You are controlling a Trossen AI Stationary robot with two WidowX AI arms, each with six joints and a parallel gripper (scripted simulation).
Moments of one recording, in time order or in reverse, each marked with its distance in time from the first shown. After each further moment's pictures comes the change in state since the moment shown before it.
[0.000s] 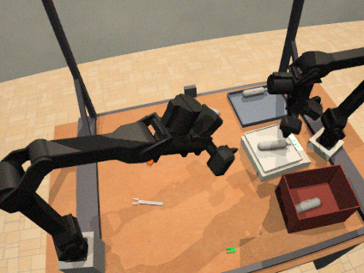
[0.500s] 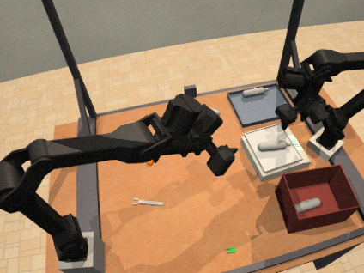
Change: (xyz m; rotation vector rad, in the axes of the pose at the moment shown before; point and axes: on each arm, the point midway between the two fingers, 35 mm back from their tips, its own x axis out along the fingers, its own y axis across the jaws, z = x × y) left arm -0.003 0.018 0.018 0.646 0.055 -0.056; right arm 0.000 0.000 0.000 0.000 0.000 0.000
